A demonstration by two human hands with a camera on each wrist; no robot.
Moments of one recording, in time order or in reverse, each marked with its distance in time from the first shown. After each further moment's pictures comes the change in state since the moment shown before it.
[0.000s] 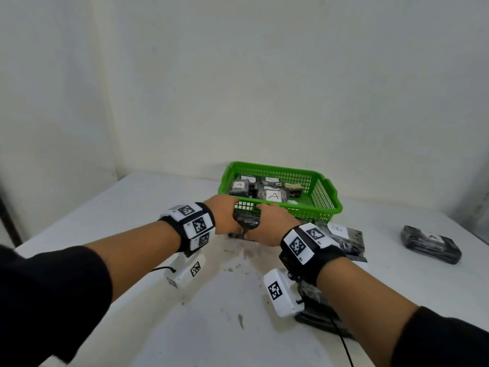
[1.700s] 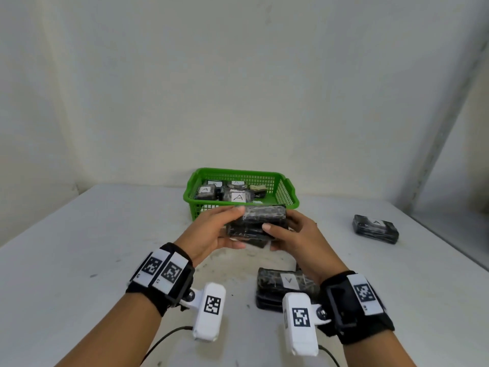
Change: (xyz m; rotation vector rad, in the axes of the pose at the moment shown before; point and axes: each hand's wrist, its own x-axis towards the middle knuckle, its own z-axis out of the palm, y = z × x) left_hand -0.064 0.074 0.020 -1.467 -0.051 0.062; right_hand -0.122 0.087 -0.007 1.457 0.295 -0.084
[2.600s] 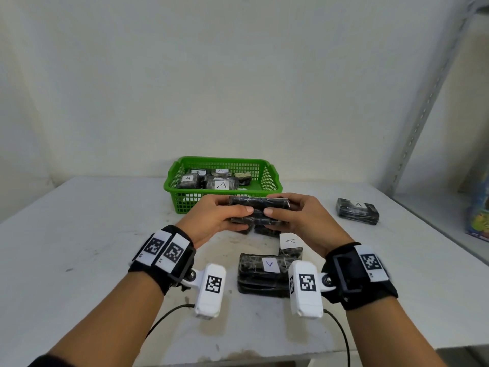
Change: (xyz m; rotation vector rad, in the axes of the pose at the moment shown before) left_hand 0.021 -0.008 0.032 0.059 -0.068 -0.001; right_hand 0.001 -0.019 -0.045 -0.049 -0.041 0.039
